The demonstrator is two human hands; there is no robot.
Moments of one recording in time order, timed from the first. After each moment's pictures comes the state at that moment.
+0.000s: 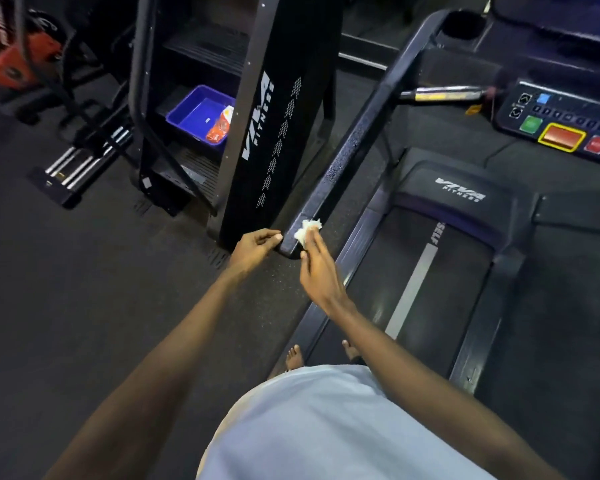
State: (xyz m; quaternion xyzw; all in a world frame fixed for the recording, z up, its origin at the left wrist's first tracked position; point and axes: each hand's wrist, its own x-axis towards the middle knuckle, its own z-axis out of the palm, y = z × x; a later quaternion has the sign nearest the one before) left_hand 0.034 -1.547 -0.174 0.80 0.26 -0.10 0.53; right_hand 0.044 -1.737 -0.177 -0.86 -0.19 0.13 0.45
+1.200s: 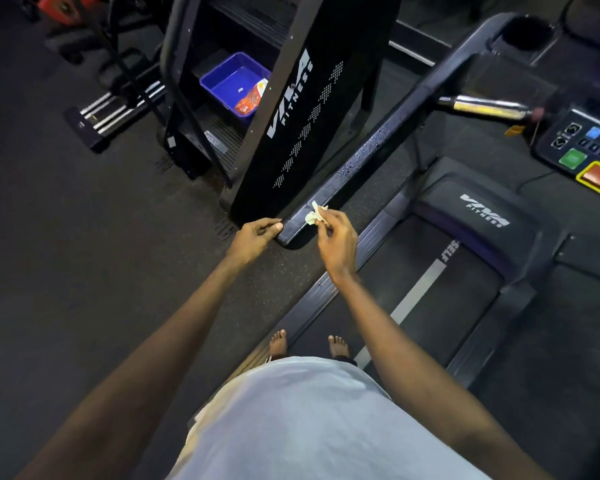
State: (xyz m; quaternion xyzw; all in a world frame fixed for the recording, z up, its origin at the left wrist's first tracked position) left_hand 0.021 -1.581 -0.157 0.80 0.31 -0.06 0.51; right_hand 0.112 -1.753 -0.183 -0.84 -0.16 0.03 0.52
